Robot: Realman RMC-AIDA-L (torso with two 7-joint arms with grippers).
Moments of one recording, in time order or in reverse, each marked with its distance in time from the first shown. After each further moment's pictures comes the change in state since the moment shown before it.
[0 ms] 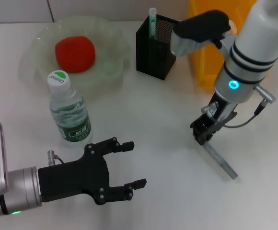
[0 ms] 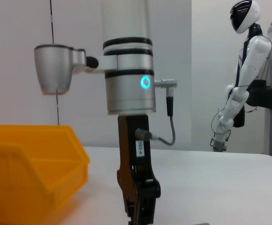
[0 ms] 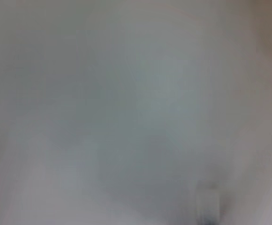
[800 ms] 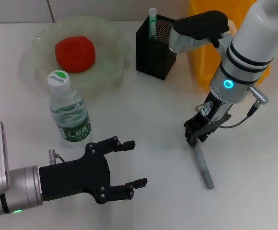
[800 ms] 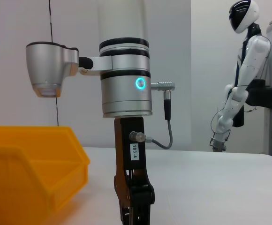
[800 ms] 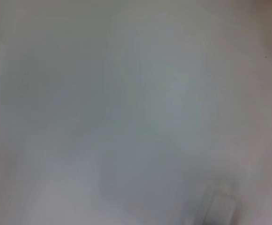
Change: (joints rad) left arm -0.005 -0.001 0.000 0.000 0.000 -0.002 0.000; right arm 0.041 0.000 0.046 0.108 0.030 0.054 0.001
